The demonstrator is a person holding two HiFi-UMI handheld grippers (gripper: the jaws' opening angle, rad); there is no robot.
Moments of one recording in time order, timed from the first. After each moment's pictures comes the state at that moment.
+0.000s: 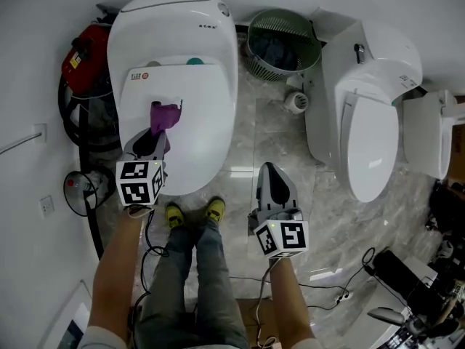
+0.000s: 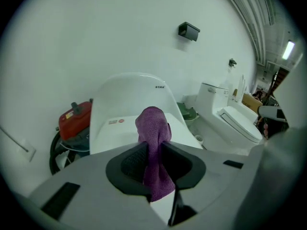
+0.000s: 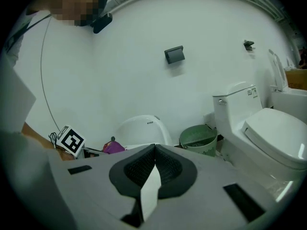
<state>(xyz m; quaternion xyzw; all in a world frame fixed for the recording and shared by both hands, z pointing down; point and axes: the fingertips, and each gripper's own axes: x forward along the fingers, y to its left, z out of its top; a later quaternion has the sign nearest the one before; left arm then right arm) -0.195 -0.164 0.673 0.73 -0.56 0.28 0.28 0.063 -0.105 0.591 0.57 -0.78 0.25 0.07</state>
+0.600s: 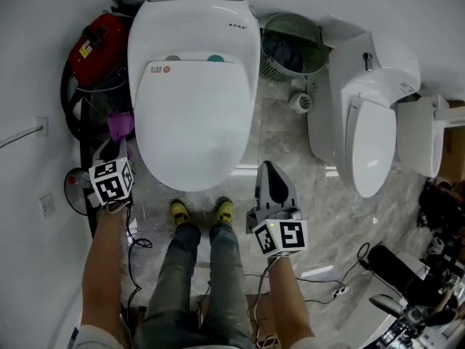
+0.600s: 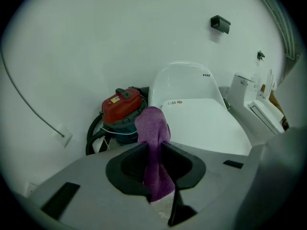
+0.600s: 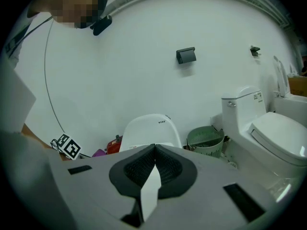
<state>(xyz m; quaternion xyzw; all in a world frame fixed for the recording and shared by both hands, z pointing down) -0.396 -0.118 0.699 0.62 -0.65 0.32 0.30 -0.024 -0.093 0.577 0.57 -0.78 0.23 0.08</state>
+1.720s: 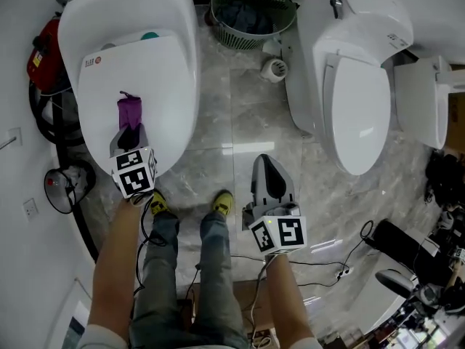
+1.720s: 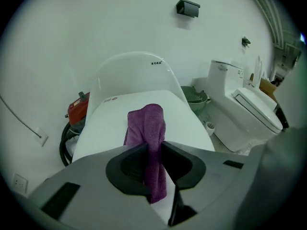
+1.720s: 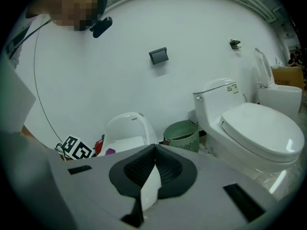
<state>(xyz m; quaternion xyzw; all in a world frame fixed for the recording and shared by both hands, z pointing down) -0.144 -0.130 0.753 0.65 -0.61 0.34 0.28 0.150 -0.060 0.628 0.60 -0.75 0.27 0.07</state>
